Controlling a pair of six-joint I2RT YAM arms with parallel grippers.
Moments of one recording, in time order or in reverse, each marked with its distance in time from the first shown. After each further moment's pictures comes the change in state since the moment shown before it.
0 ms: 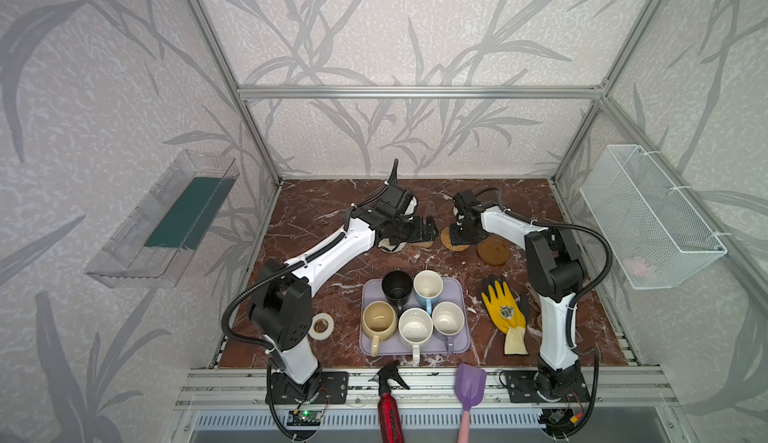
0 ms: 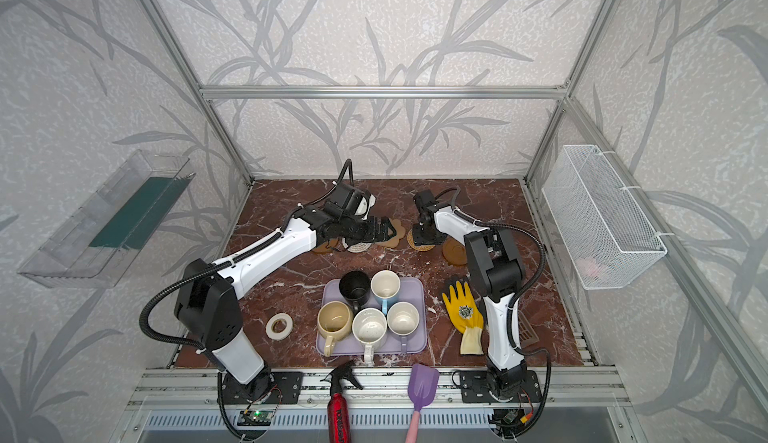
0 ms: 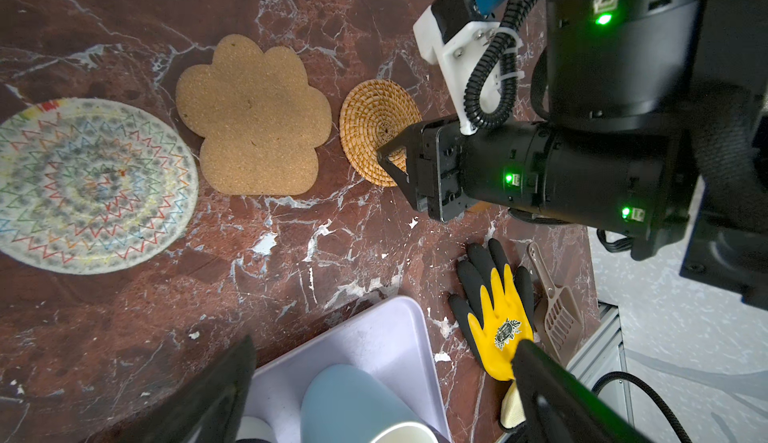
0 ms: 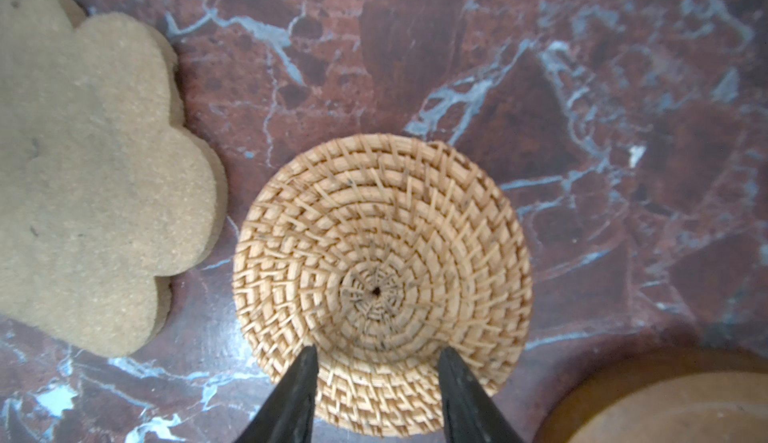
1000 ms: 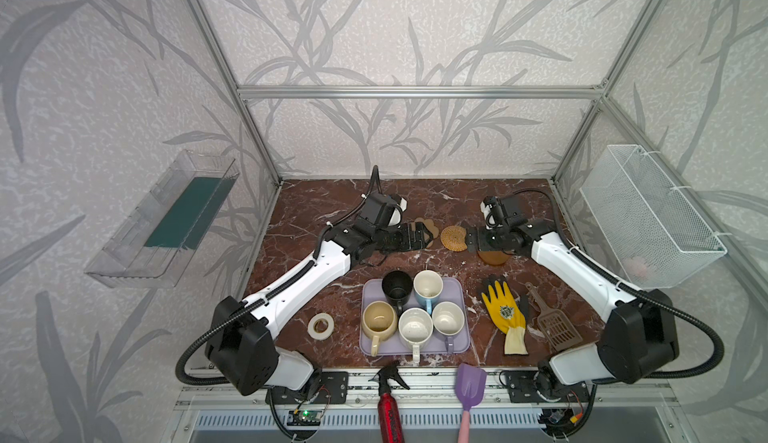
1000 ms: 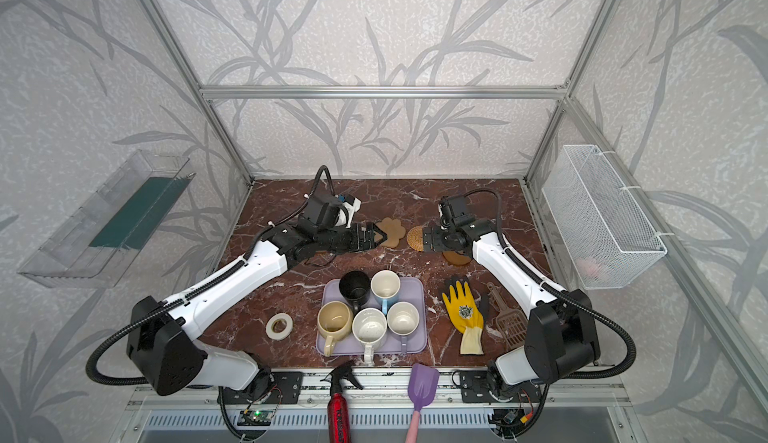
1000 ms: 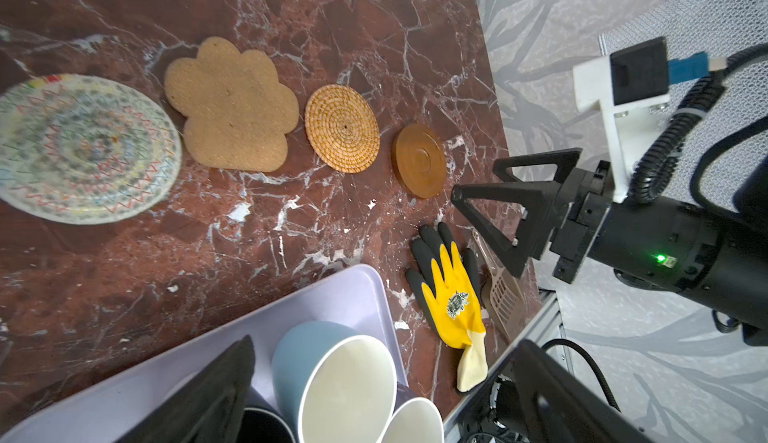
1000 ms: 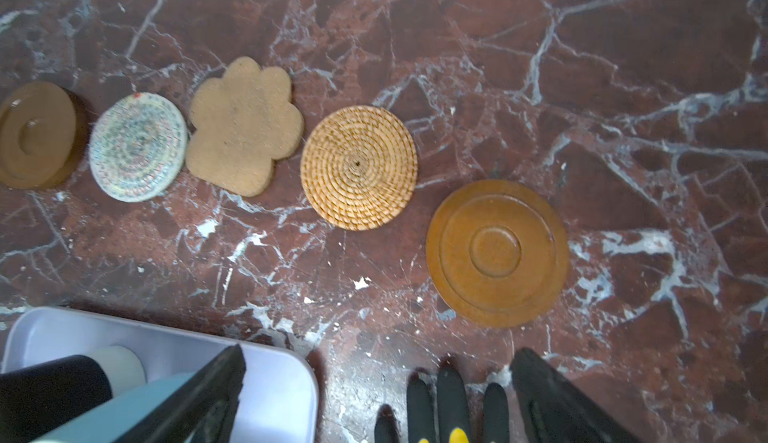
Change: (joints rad) left arm -0.020 -0.272 -0.233 0.120 0.052 -0.084; right arm -0.035 -0.637 -0.401 0.001 0.053 -0.018
